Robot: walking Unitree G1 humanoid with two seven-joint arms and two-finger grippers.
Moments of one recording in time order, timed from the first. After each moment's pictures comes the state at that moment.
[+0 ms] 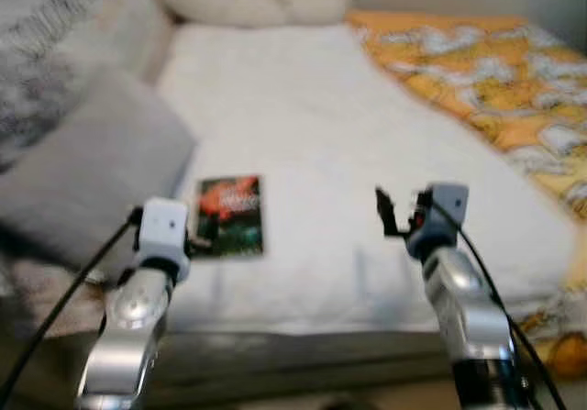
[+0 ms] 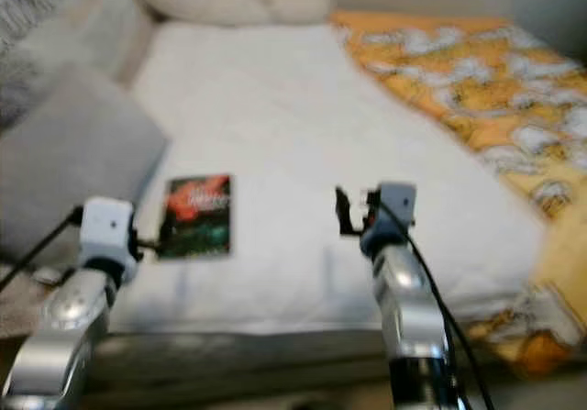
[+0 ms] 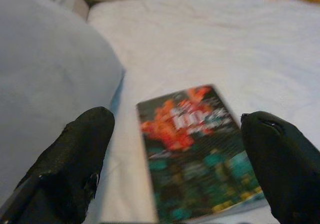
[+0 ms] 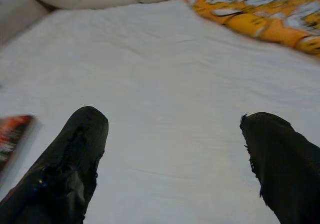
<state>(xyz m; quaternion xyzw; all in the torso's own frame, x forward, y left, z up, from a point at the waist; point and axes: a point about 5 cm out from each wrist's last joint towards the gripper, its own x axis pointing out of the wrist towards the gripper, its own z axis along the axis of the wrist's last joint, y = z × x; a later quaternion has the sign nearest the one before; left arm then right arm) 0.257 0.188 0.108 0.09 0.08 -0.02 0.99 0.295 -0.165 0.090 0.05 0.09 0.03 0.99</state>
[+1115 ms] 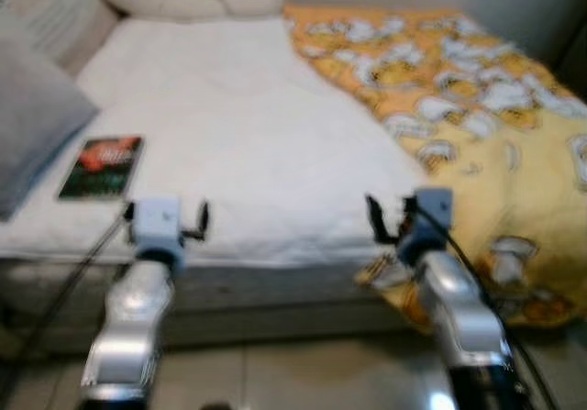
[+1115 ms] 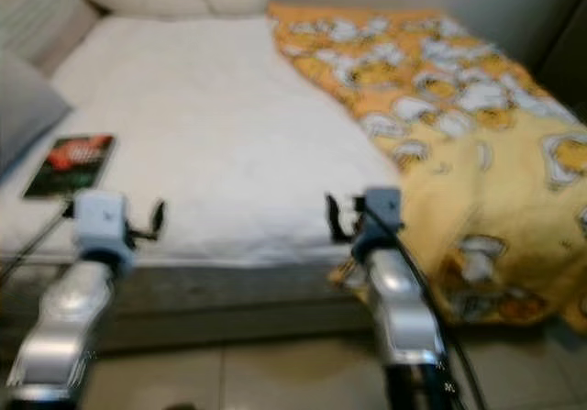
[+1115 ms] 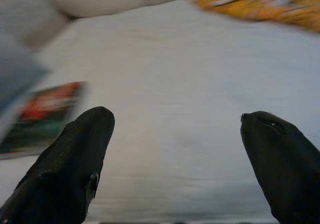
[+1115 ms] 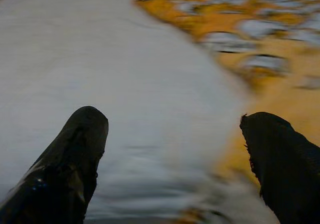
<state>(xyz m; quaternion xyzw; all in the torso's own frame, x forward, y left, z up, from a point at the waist) 0.265 0.176 0.105 0.09 0.07 0.00 0.99 0.289 -0.163 0.086 0.03 0.11 0.02 0.99</state>
